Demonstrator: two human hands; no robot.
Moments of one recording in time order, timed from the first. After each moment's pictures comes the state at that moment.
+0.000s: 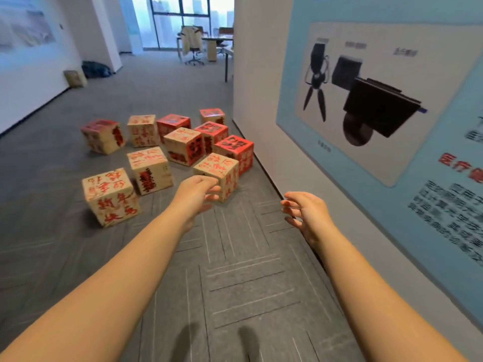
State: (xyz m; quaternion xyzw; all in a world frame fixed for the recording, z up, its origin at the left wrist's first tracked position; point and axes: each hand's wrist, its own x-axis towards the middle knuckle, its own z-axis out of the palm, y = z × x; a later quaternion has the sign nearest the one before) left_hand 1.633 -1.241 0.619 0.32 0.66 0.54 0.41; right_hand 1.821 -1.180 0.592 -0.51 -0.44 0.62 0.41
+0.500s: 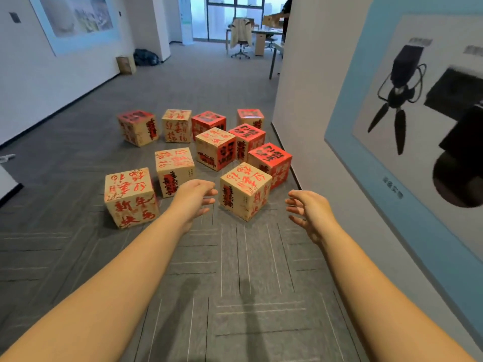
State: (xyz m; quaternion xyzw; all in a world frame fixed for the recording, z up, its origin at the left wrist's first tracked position) left_hand 1.485 -1.033 0.589 0.21 0.70 0.57 0.38; right_hand 1.667 -0.929 0.574 -0.49 -0.49 0.64 0.34
